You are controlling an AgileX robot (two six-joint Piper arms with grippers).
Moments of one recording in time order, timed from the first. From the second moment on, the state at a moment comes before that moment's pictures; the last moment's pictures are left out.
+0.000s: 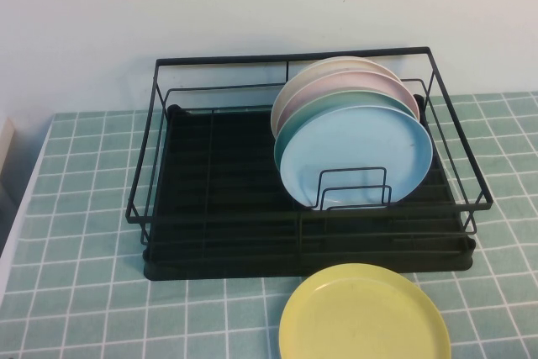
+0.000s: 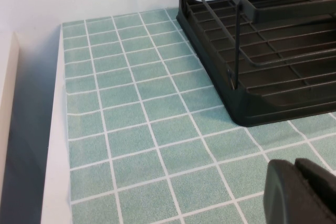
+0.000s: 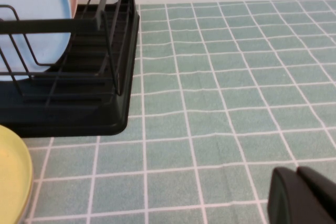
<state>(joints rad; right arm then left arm) 0.00 -0.01 0.02 0.01 0.41 0.00 -0.14 -0.01 0.02 -0.15 0.36 0.11</state>
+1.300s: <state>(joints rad) 0.00 -0.01 0.02 0.01 0.41 0.00 -0.14 -0.01 0.02 -0.31 -0.30 0.11</state>
